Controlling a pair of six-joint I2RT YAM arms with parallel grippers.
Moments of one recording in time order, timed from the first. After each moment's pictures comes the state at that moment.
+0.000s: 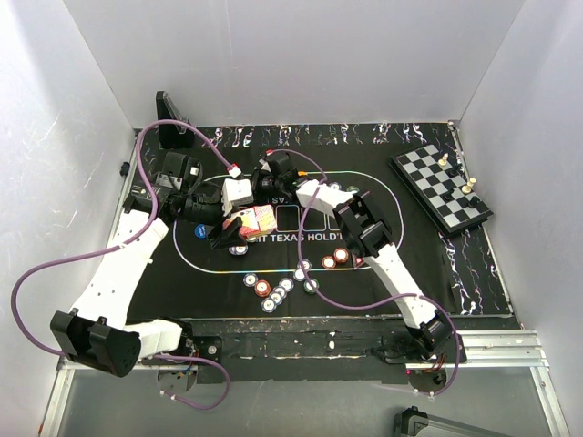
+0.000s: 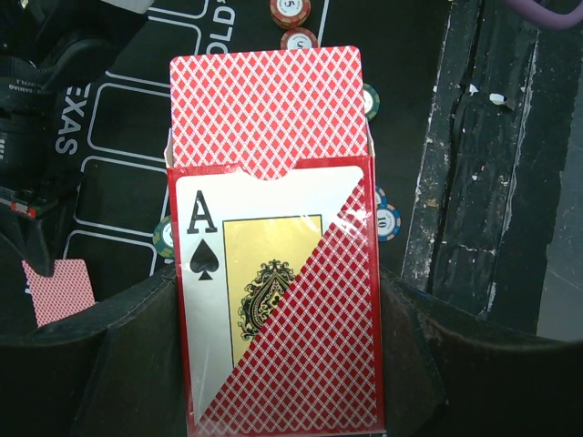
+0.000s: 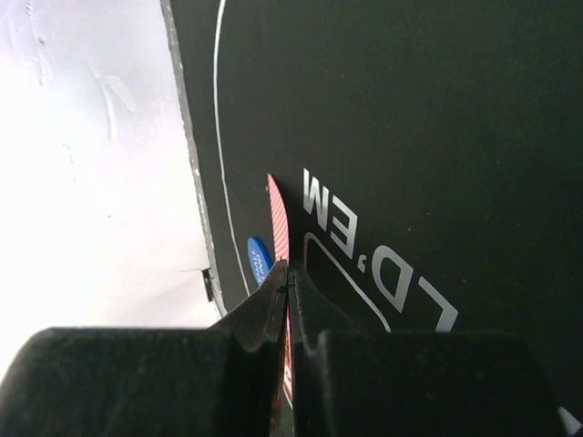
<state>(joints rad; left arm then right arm) -0.29 1.23 1.32 -1.11 0.79 0.85 0.71 2.65 2.10 0.04 -0.61 1.14</state>
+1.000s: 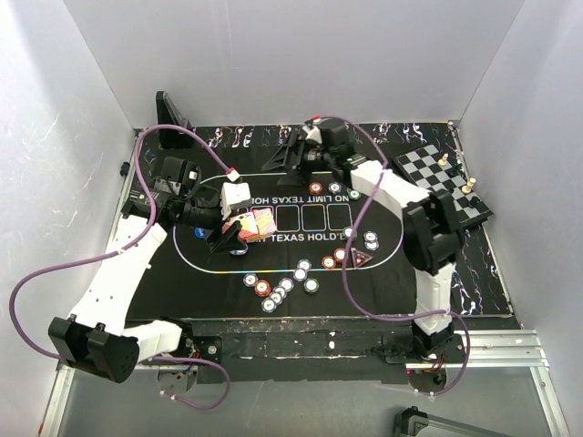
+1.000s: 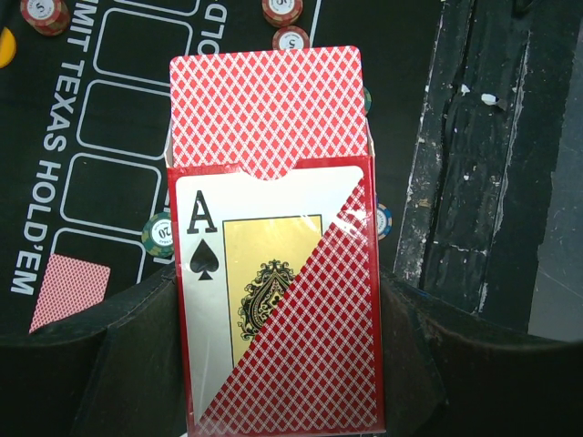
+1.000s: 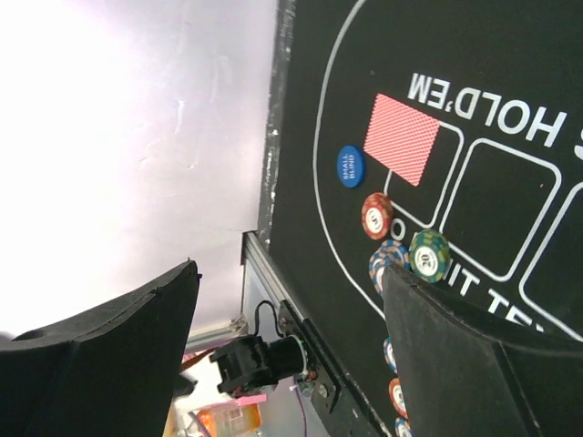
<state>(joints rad) -0.29 1.19 1.28 -1.11 0.80 0.84 0.57 2.04 1.63 -0.09 -0.65 1.00</state>
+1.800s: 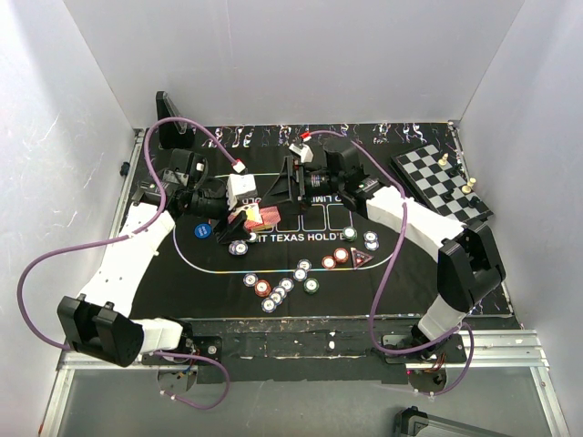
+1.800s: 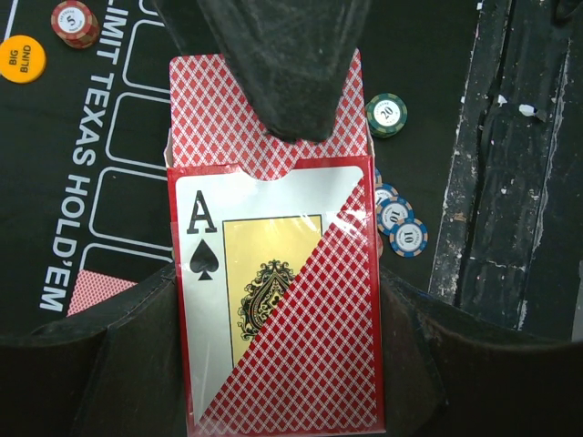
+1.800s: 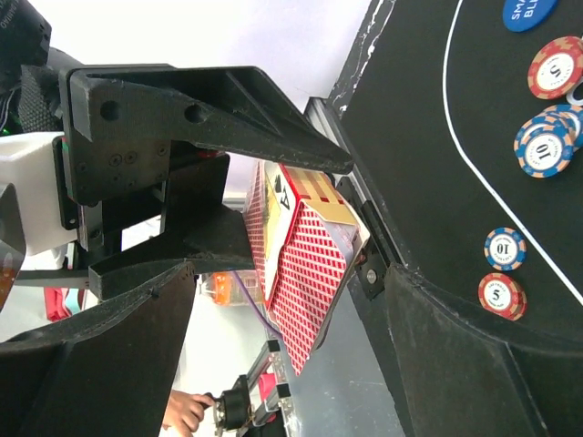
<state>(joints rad) -0.29 1.29 1.29 -1.01 0.79 0.84 0.66 1.65 1.29 0.01 -0.88 0.98</state>
